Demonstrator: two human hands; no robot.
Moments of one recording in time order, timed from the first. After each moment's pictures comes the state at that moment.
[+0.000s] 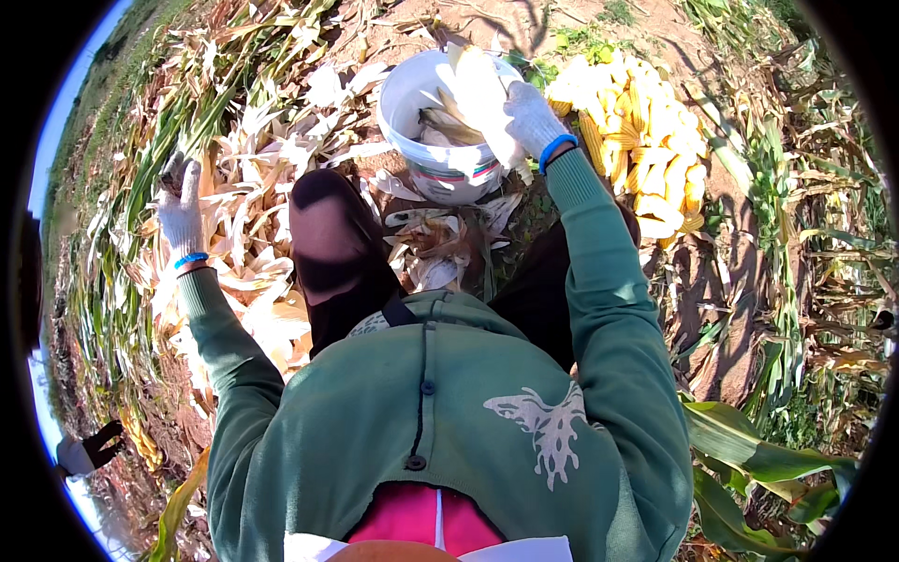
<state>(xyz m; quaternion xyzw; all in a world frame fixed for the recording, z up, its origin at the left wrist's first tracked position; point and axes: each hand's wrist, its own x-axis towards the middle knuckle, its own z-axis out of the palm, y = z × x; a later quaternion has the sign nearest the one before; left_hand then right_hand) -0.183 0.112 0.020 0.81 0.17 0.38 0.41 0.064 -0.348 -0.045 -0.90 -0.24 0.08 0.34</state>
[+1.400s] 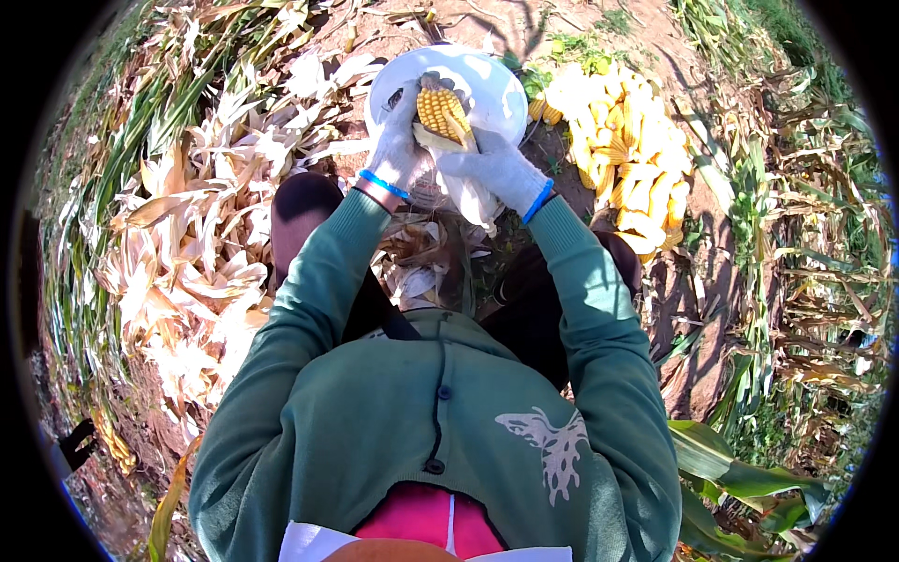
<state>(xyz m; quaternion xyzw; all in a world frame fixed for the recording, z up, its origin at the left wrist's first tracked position) -0.005 -0.141 -0.077 0.19 0.02 0.00 0.98 -0.008 -0.300 -0.034 -0.66 -0.21 0.32 0.65</state>
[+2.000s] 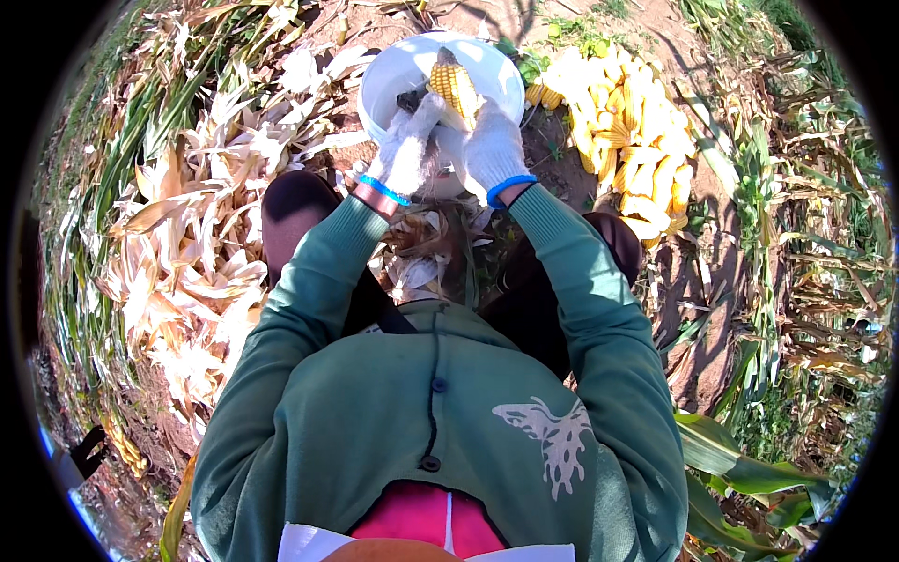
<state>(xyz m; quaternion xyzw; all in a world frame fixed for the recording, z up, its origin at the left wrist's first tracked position) -0.039 -0.155 -0.056 0.44 0.03 -0.01 0.90 0.009 -0.292 -0.064 -0.91 -0.12 0.05 0.39</state>
